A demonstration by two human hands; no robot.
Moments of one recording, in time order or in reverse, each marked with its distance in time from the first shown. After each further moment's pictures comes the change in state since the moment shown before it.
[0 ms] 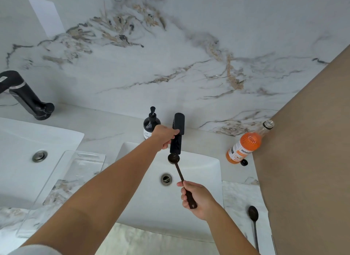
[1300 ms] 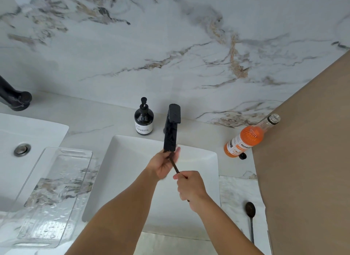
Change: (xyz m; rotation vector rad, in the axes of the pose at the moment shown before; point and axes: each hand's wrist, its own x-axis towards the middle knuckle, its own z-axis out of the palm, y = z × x) left_hand 0.030 -0.117 0.049 -1.241 -0.278 -0.377; right_hand 0.018 -0.021 0.023 -0.533 0.372 -0.169
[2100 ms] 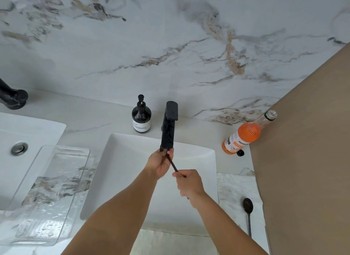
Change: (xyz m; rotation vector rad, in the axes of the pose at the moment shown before) left_hand 0.000 -0.005 -0.003 -0.162 0.015 0.039; right_hand 0.002 0.007 -0.004 -0.091 -0.015 -0.052
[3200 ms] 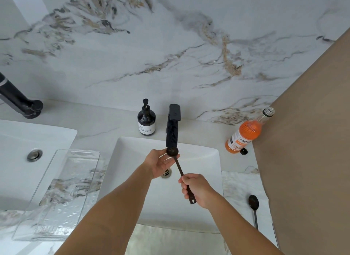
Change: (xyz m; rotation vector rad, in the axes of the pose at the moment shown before) left_hand -0.035 0.027 0.000 0.489 0.065 -0.037; right_hand -0.010 0.012 -0.014 0.289 -0.259 0.142
